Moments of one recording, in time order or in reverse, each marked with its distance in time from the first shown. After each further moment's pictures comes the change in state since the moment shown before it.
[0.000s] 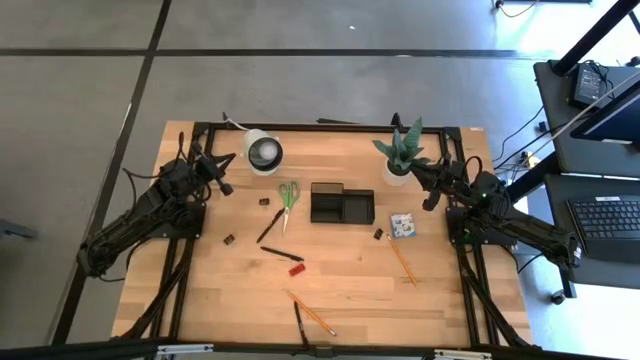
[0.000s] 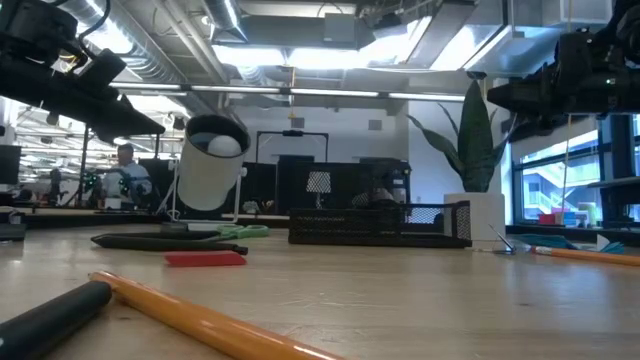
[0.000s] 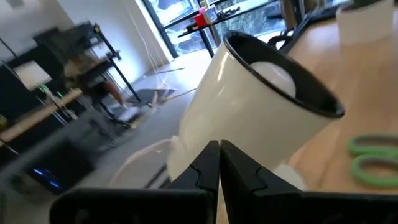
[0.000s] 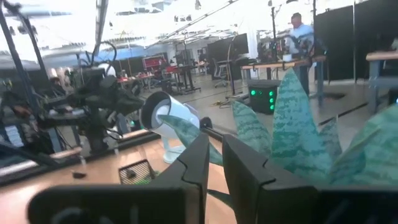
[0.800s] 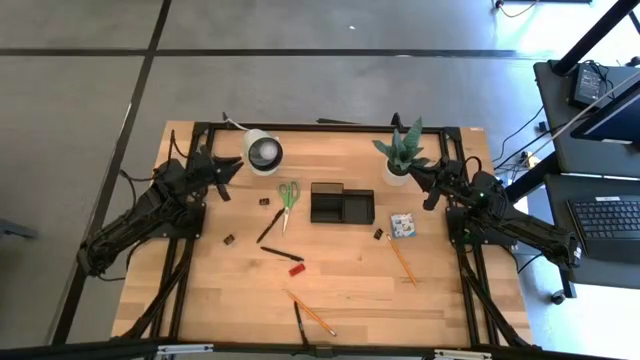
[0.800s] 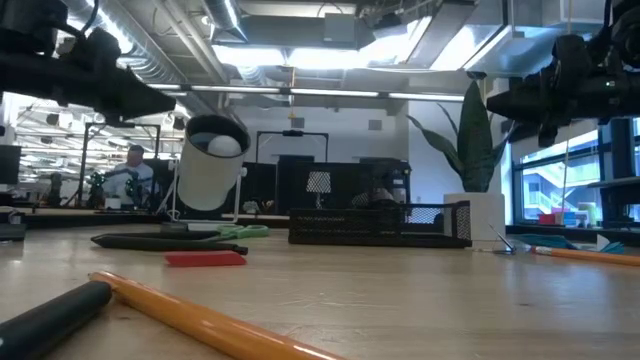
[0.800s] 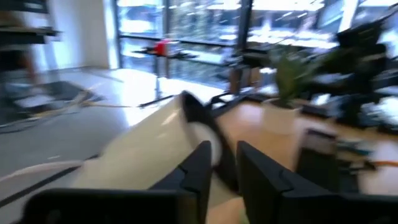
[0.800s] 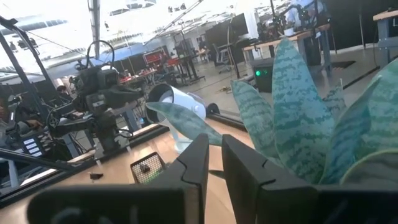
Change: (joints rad) left arm -0.020 0.000 -0.002 0.142 0.266 -0.478; right arm 0.001 0.000 0.000 -0.058 -0.003 0.125
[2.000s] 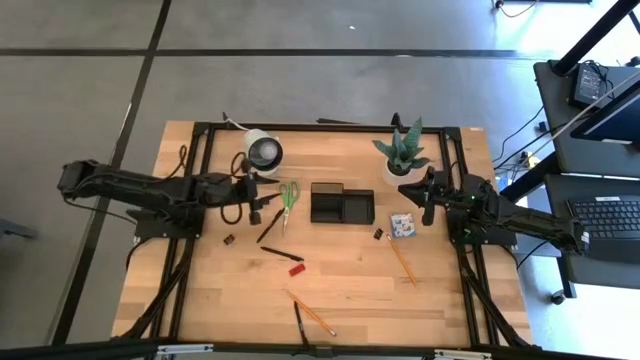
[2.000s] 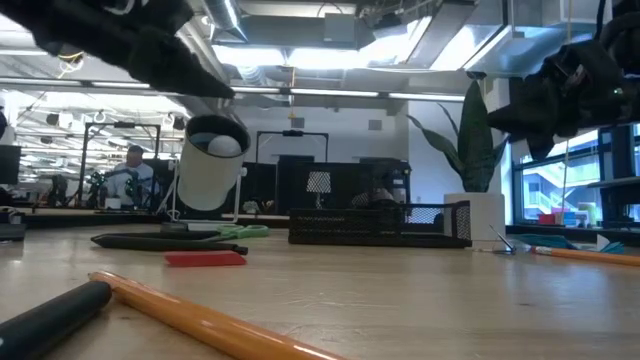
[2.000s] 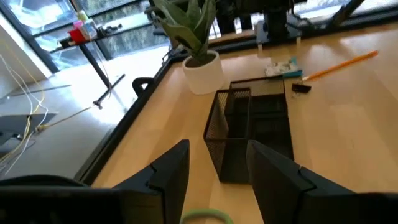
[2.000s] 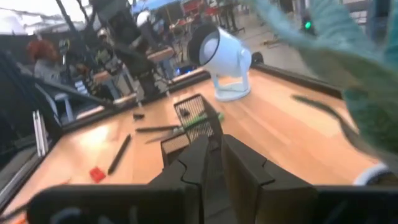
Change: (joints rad) left arm -0.697 0.858 0.319 0.231 -0.505 0.299; right arm 0.152 0.116 0.000 -0.051 -0.094 -0.029
